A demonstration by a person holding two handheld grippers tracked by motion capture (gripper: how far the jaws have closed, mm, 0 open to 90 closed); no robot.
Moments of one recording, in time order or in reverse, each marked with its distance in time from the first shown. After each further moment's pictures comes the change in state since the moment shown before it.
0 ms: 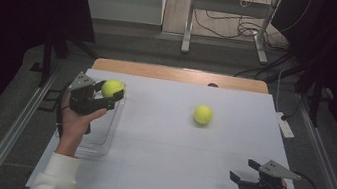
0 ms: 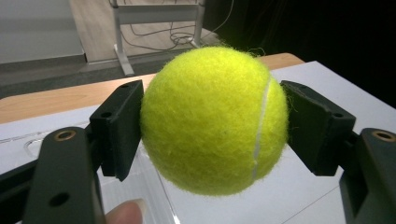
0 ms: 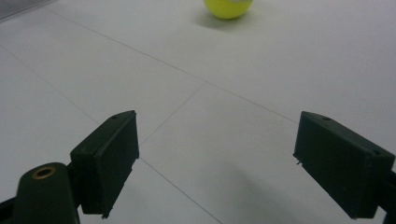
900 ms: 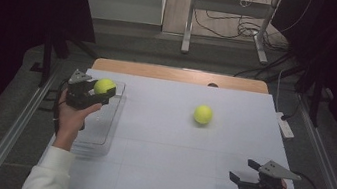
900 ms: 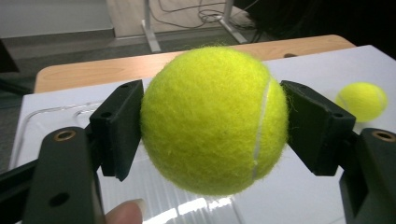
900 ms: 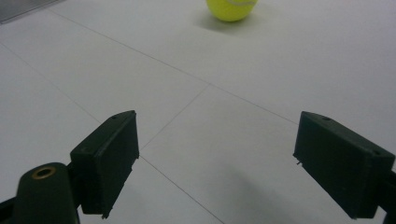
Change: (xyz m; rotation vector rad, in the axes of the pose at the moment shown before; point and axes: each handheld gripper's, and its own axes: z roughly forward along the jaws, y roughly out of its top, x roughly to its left) left arm 0.033 -0.007 0.015 0.083 0.112 -0.040; right arm 0.002 0.001 -0.001 -0.003 0.005 -0.005
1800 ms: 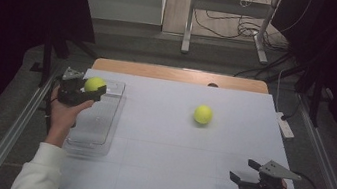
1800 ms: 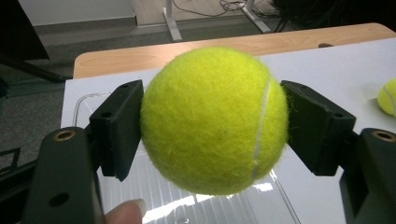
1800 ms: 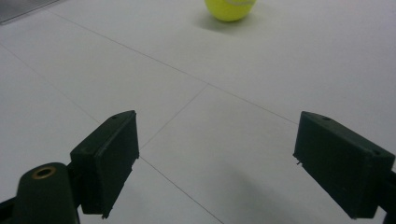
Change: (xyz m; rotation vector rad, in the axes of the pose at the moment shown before) left arm 0.024 0.001 -0.001 0.053 0.071 -0.004; right arm -0.001 0.000 0.000 -0.002 0.001 0.006
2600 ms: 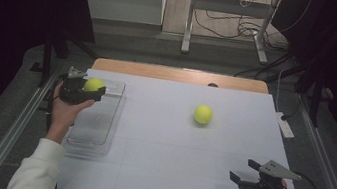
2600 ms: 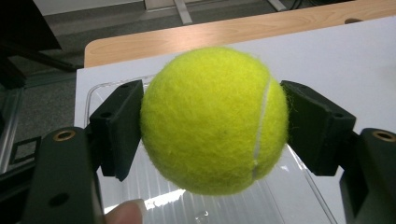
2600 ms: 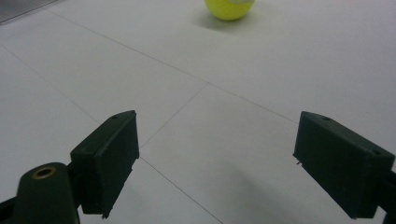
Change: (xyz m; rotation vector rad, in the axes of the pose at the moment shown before) left arm 0.007 0.000 0.014 0.075 0.051 0.035; right arm -0.001 -0.001 0.001 0.002 0.003 0.003
